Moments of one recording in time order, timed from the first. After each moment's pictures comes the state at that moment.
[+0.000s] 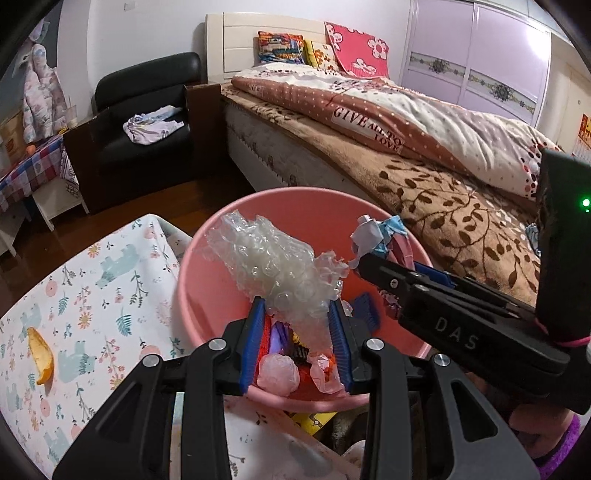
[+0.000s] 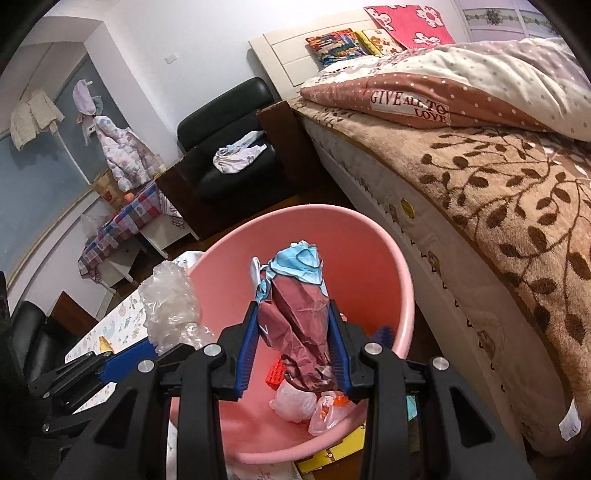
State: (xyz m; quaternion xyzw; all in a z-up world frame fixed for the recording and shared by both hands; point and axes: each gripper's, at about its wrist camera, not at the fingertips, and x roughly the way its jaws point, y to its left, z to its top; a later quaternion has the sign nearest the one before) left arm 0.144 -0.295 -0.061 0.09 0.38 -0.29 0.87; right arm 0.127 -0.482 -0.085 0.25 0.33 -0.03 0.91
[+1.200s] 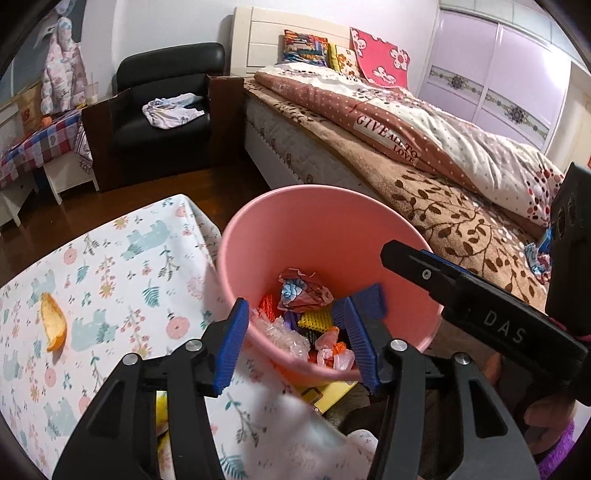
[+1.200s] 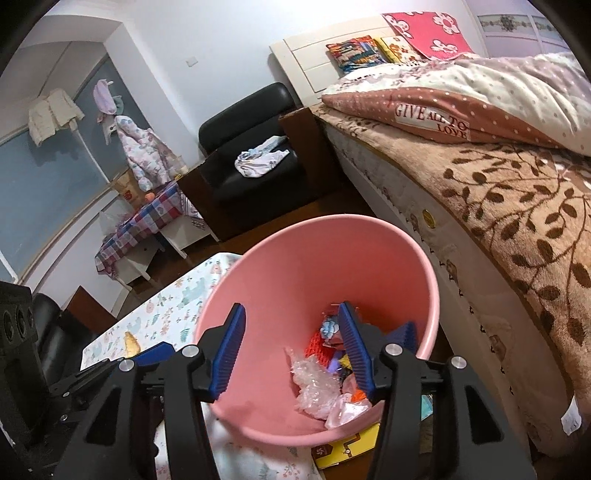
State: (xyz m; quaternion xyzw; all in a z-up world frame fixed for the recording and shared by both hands) left arm 0.135 -0.252 -0.049 0.04 0.40 -0.26 0.88; right arm 0.112 -0.459 -0.058 0.24 0.31 0.01 0.92
